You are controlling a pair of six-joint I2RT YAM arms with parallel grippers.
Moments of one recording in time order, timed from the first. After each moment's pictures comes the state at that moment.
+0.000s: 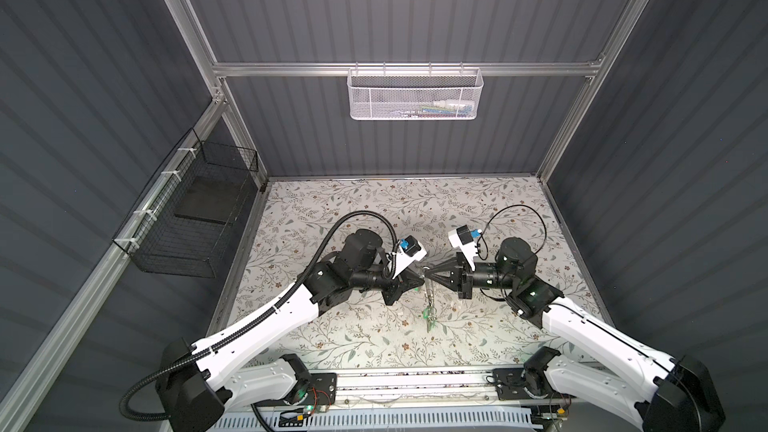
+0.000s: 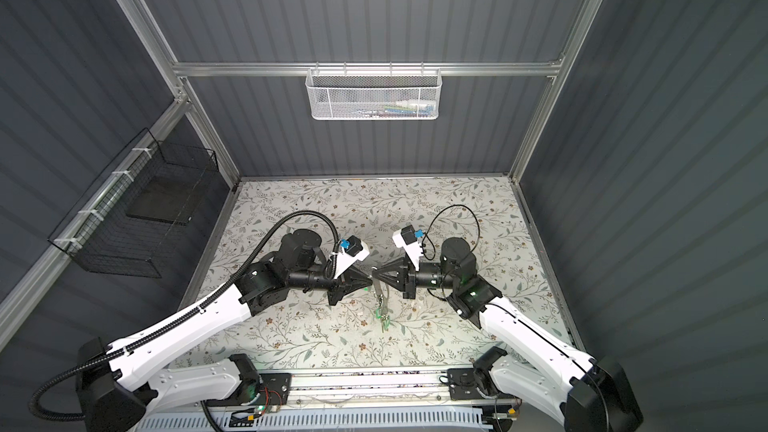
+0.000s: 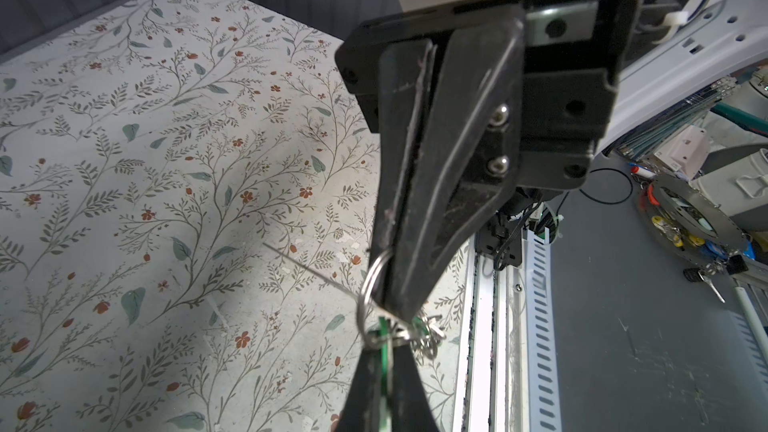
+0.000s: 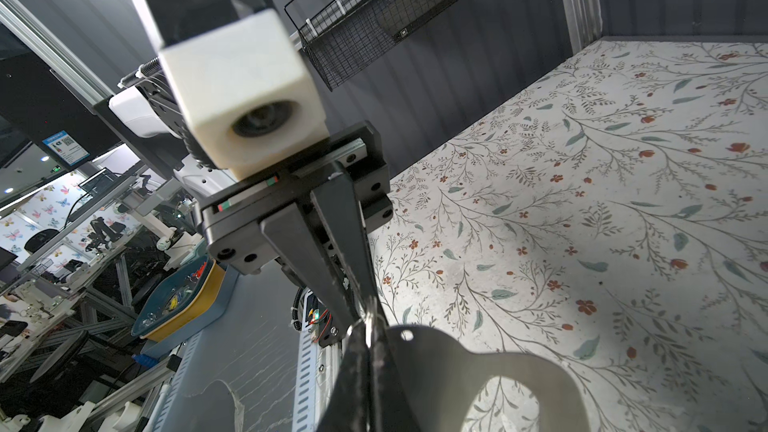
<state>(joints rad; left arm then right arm) -0.86 1.16 0.97 -0.40 0.54 0.07 0.58 0.99 0.58 0.29 -0.89 0.43</state>
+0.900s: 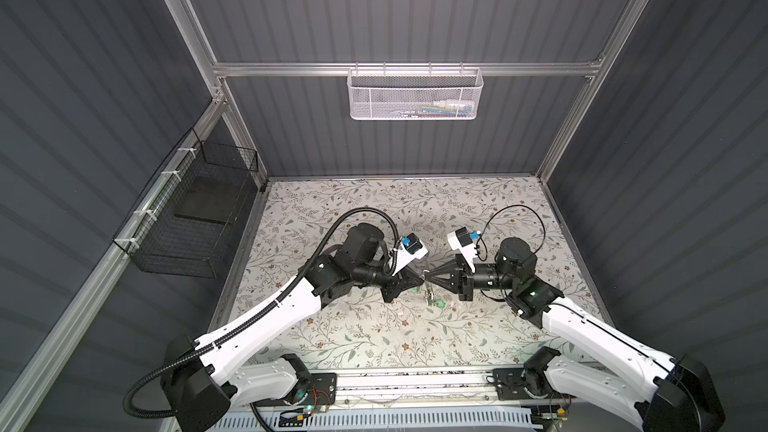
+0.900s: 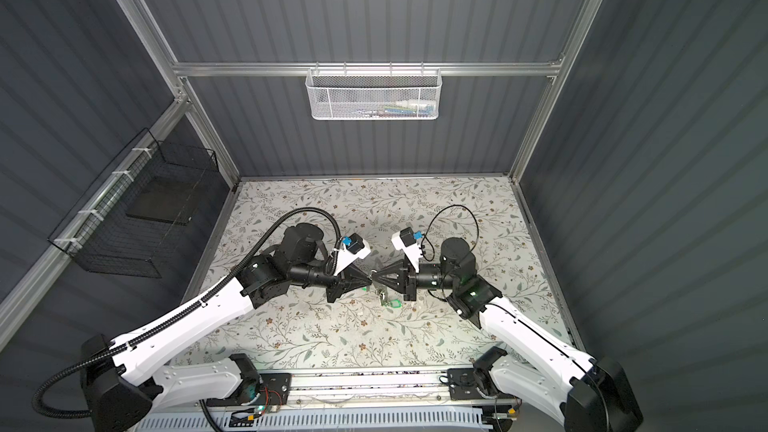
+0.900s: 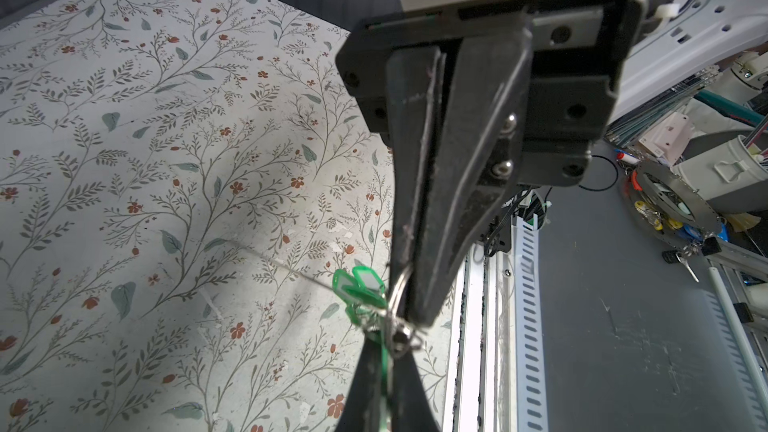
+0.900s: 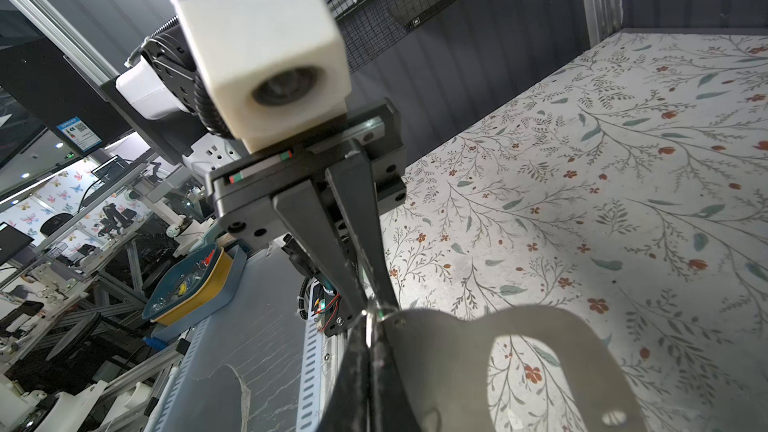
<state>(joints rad) -0.82 1.19 1.05 -0.50 0.57 0.12 0.58 0.99 0.58 0.27 -0.93 0.40</state>
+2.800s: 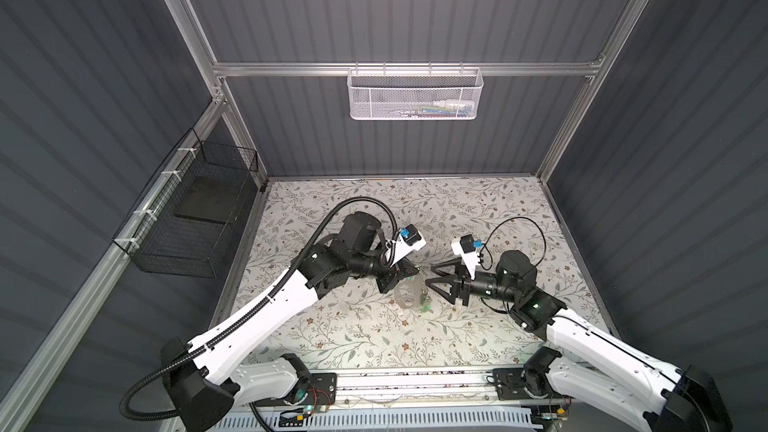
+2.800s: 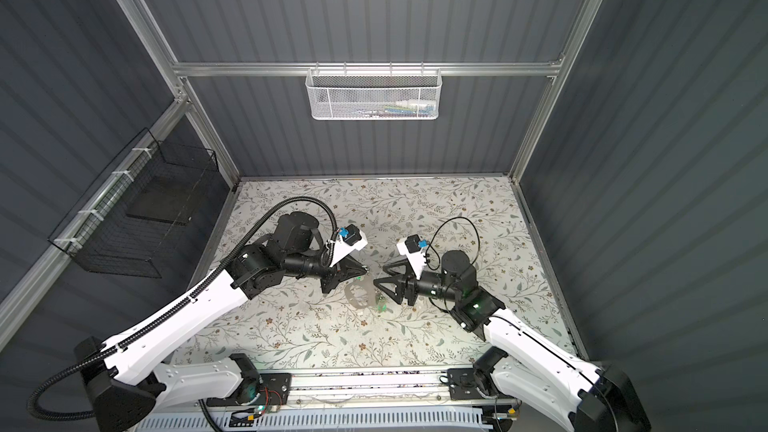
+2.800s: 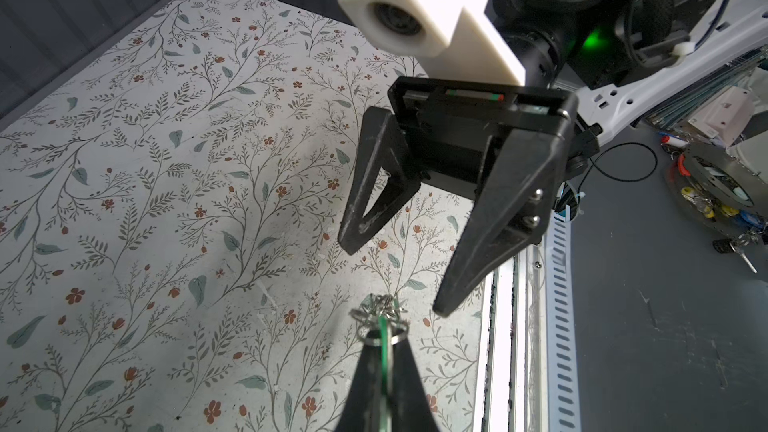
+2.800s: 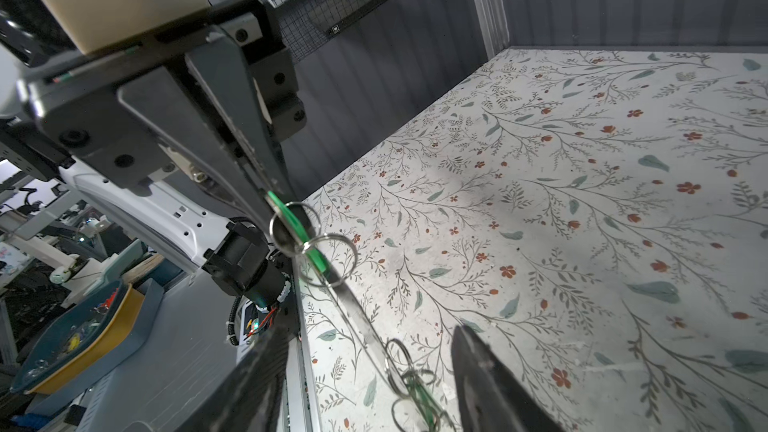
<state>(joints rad) -0.80 1.21 1.18 -0.65 0.51 0.22 0.64 0.91 0.48 0.24 -0.63 0.35</state>
